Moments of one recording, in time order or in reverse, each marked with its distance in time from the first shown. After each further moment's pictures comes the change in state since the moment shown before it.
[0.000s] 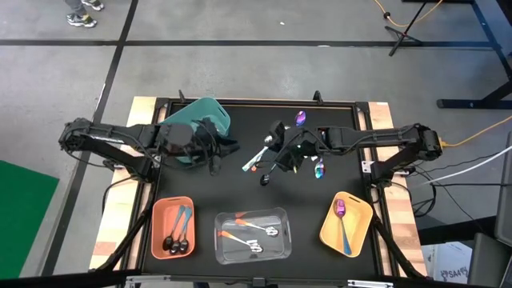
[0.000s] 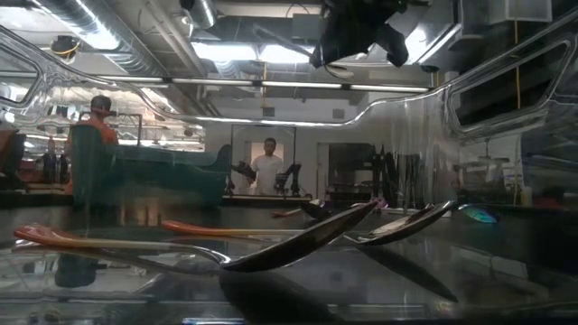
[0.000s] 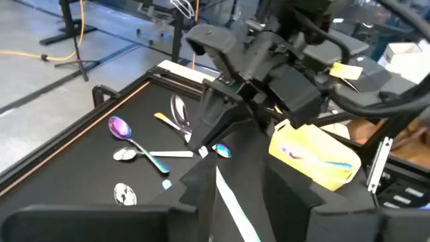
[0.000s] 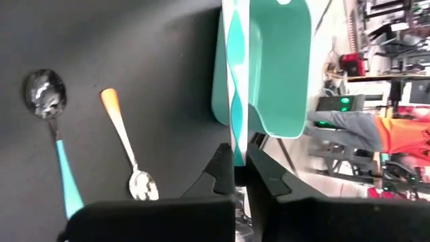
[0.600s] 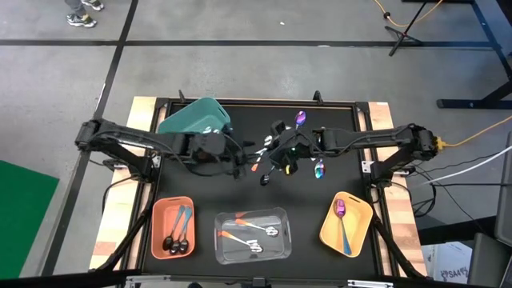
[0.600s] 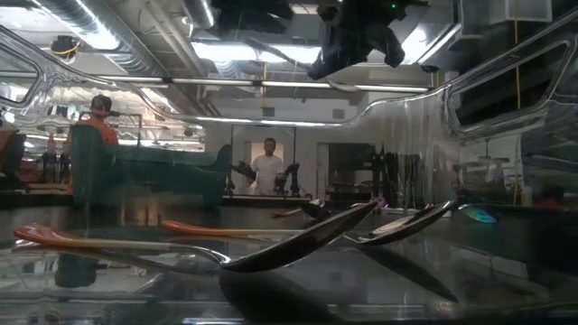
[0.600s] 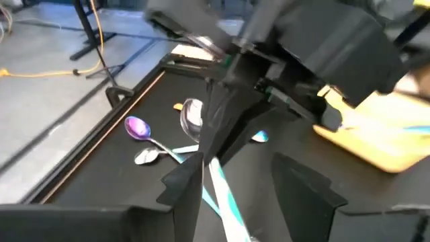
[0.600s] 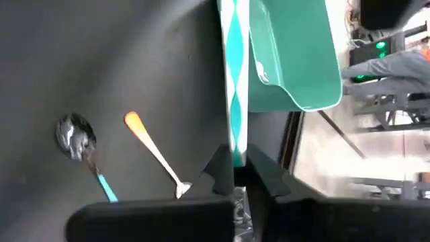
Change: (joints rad) left arm 0.028 0.249 0.001 0.144 -0.044 0.196; right arm 0.000 0.046 0.001 -0.020 0.011 0.340
